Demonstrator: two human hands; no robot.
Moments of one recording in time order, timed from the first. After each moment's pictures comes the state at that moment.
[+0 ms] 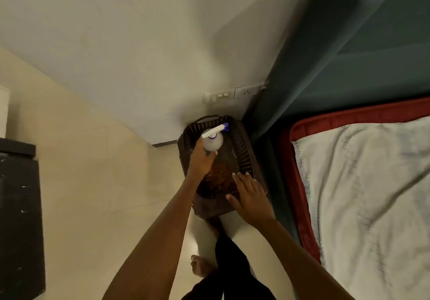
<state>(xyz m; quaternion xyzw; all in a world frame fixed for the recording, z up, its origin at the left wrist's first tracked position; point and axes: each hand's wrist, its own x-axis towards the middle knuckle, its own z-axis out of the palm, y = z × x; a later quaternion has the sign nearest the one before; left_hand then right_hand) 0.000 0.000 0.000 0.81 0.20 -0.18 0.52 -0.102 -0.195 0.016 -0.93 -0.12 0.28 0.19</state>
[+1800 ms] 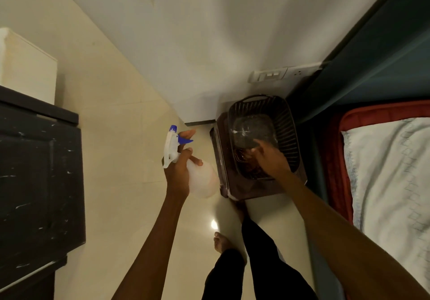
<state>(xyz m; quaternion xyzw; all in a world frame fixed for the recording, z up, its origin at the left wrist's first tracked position) -0.121 0.127 0.115 0.59 0.42 0.05 0.69 -0.029 -0.117 -0.016 -0.90 -0.03 0.32 0.29</state>
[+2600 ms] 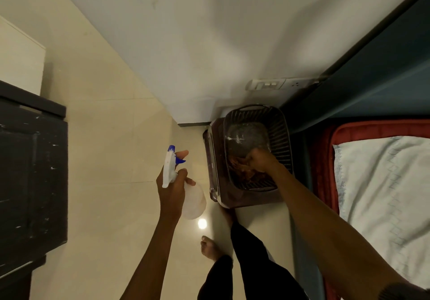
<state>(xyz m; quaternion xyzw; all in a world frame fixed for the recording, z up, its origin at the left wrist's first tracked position) -0.139 0.125 0.097 0.65 0.43 0.05 0.62 0.027 -0.107 -0.039 -0.87 -0.13 0.46 0.11</state>
